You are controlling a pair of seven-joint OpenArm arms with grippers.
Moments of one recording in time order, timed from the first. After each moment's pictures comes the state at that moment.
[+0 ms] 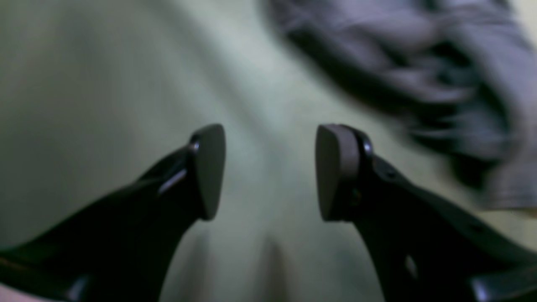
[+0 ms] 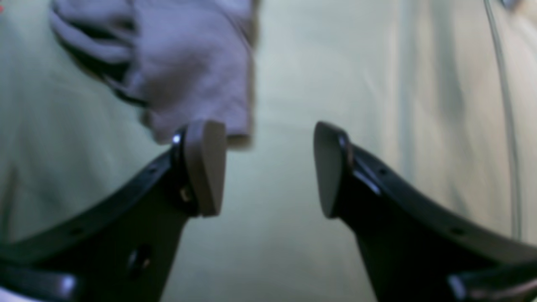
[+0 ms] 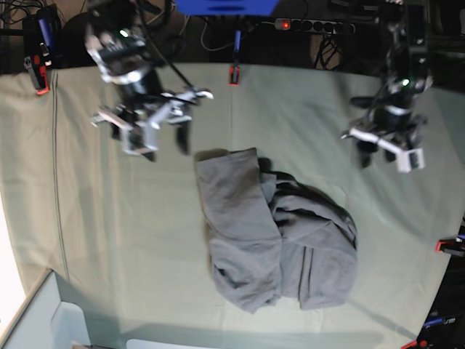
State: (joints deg) left arm 19.1 -12.2 -11.6 95.7 -21.4 0.1 22.3; right arm -26.7 4.2 -12.9 112.8 -0.3 0.1 -22.5
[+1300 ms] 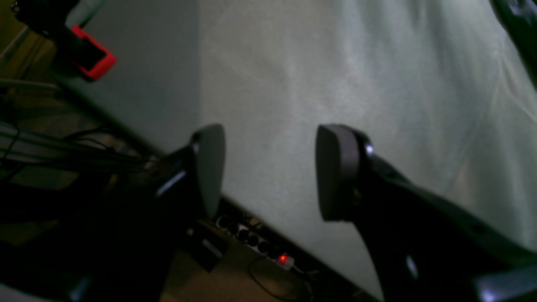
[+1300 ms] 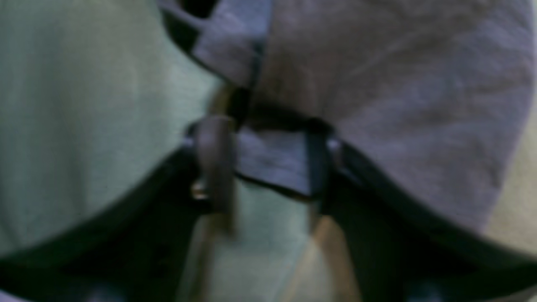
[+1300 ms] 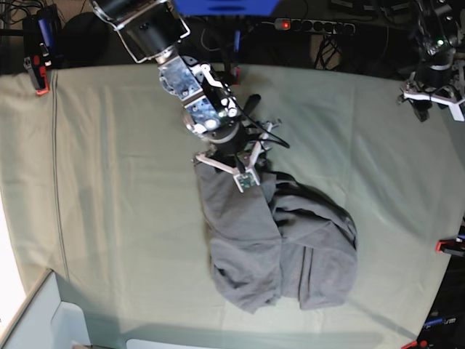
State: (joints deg) left arm 27.7 -8.3 -30.6 96.1 -21.9 0.1 22.4; right arm 4.0 -5.0 -26.7 61.4 -0.6 -0.2 -20.0
